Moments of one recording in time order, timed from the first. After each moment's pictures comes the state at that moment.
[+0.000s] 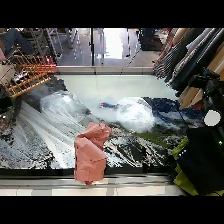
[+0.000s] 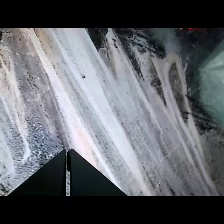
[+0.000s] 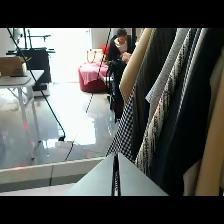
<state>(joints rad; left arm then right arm) 0.36 -1.32 1.48 1.55 -1.12 -1.71 -0.17 -1.04 1.04 -1.23 -0.13 1.27</state>
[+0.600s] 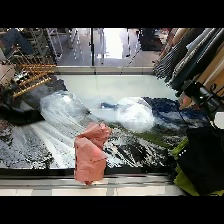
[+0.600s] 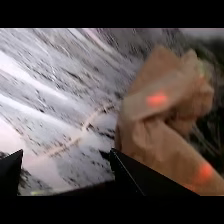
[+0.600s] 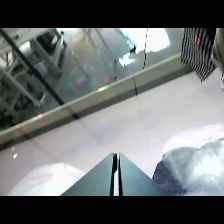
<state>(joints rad) 0.26 -1.28 1.31 1.12 -1.46 -1.27 -0.15 -0.93 1.06 -1.06 0.42 1.55</state>
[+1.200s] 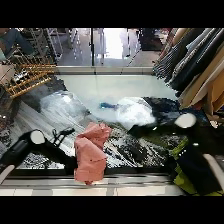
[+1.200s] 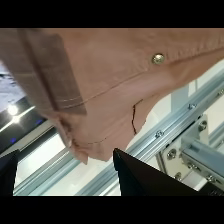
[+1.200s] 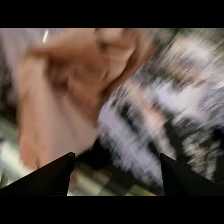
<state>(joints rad) -0.20 -1.12 0.74 1.07 -1.33 -1.10 0.16 -1.13 0.96 -0.79 1.18 1.22</state>
